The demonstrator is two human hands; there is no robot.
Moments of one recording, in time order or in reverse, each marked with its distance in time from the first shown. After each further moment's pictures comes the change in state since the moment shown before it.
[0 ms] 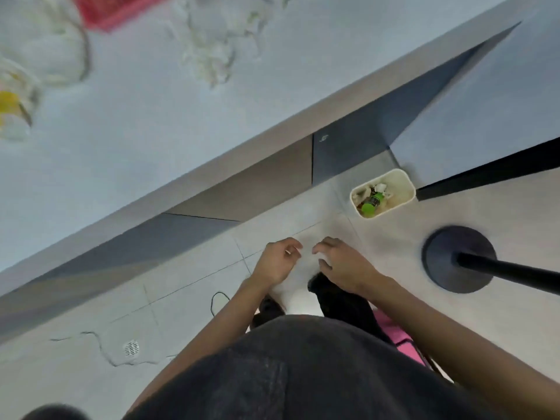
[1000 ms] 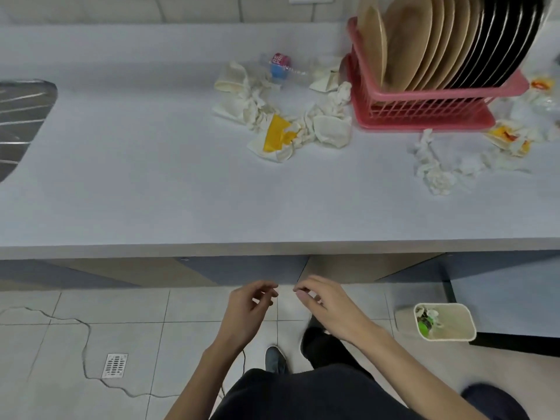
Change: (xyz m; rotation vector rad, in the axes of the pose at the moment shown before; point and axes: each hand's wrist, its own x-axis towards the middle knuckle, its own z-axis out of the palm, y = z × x) left_hand -0.206 -0.202 -0.233 -0.452 0.638 0.115; right_hand 0.064 -0.345 0.082 -0.036 0.024 -0.433
